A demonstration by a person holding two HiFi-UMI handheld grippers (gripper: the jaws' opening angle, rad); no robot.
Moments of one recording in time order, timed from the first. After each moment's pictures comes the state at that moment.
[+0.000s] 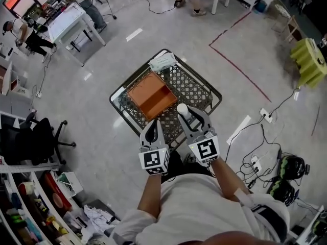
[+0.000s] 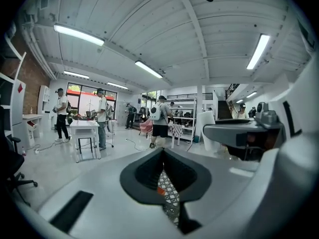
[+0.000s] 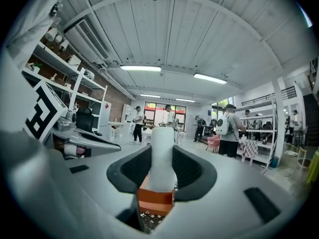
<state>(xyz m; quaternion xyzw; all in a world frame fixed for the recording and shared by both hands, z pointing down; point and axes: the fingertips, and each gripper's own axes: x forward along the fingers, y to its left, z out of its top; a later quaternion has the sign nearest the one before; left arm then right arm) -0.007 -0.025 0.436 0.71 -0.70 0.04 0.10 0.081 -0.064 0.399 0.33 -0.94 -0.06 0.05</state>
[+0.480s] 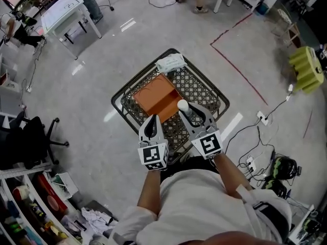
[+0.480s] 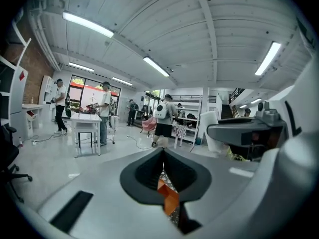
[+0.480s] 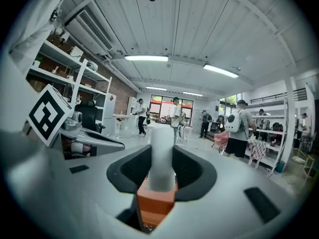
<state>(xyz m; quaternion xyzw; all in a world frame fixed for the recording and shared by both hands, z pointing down) -0.120 -0.087 0.463 0.71 -0.70 0.02 0.13 -0.030 -0.123 0.419 0.30 -0.95 -0.06 0.12</state>
